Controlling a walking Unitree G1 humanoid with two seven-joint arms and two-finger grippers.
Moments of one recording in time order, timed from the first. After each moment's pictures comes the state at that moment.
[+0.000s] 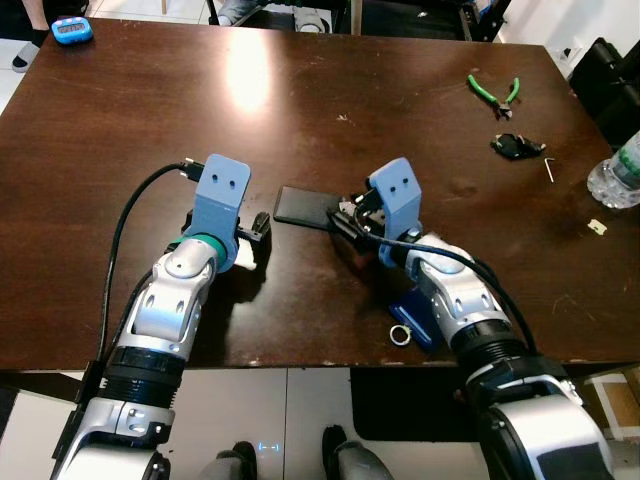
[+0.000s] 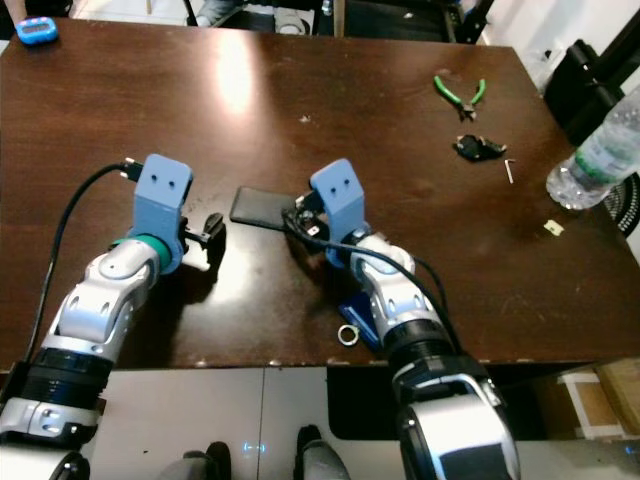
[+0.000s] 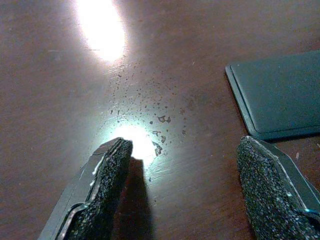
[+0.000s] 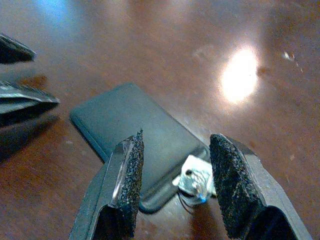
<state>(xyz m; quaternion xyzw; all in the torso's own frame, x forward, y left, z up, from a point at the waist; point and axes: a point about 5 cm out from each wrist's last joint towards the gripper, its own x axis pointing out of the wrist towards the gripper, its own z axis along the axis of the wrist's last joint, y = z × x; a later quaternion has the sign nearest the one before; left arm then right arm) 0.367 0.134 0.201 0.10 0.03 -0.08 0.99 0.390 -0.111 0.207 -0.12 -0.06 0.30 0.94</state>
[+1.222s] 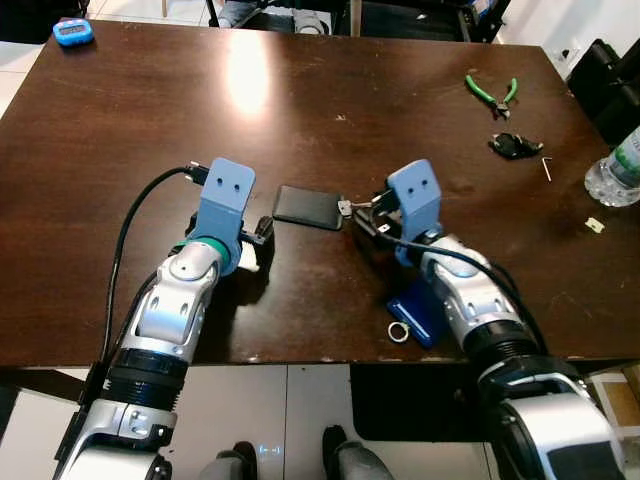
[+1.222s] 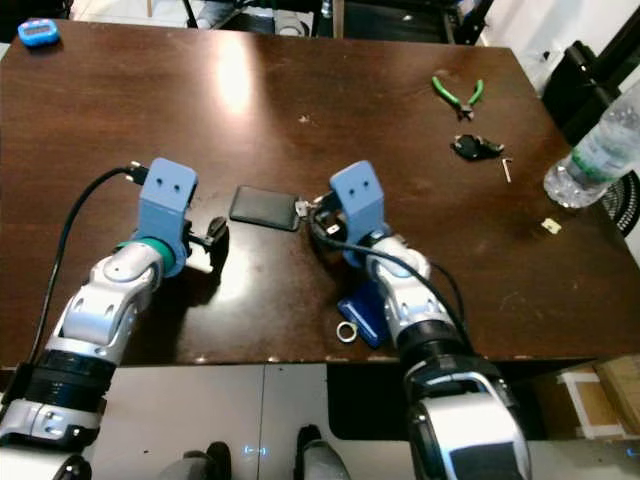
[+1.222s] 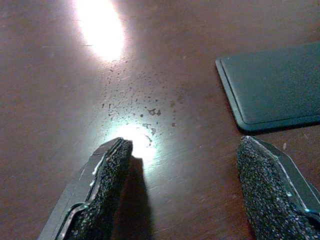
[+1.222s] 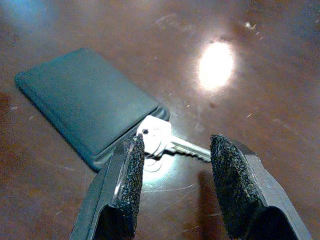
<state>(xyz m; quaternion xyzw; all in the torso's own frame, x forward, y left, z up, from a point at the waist) 0.366 0.131 0.198 0.11 0.04 -0.08 0.99 0.395 -0.134 0.189 -0.13 -0.04 0.23 0.96</state>
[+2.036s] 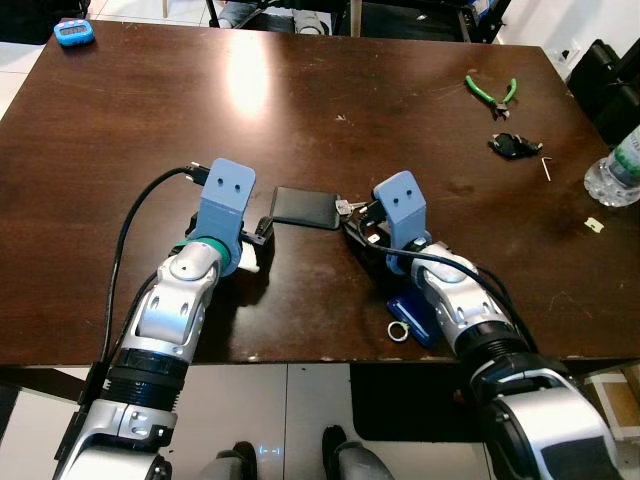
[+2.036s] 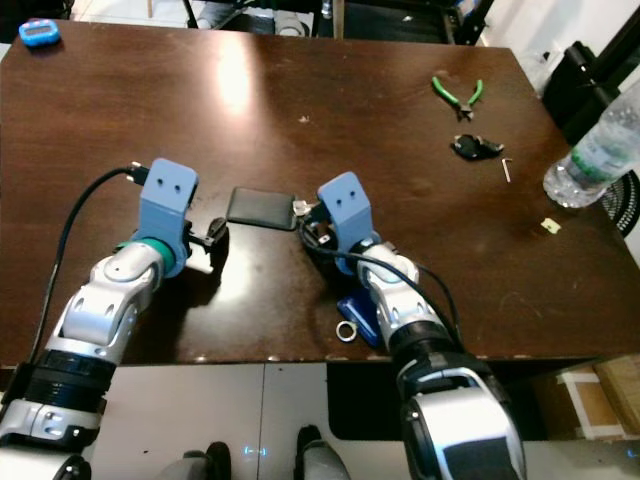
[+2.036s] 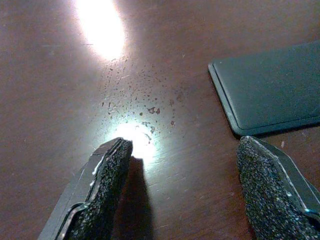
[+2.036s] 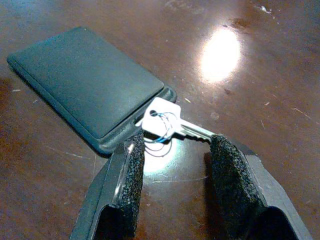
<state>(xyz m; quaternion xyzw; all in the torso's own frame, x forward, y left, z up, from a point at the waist) 0.366 0.131 0.198 0.11 0.04 -0.08 0.99 0.397 -0.127 0.181 -0.14 -0.02 0.24 0.96</state>
